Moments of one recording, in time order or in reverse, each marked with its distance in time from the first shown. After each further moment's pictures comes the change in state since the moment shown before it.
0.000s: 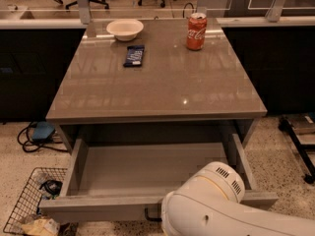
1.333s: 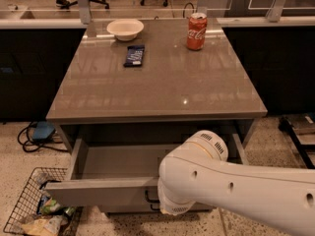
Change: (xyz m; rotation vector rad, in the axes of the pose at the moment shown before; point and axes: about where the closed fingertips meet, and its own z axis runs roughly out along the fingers) arm 0.003 -0.040 0.002 -0.078 0.030 0.013
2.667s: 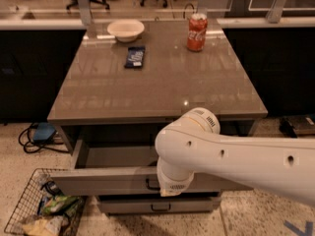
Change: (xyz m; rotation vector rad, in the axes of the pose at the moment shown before) arm 0.003 -0.034 -0.004 -0.056 0.030 -0.002
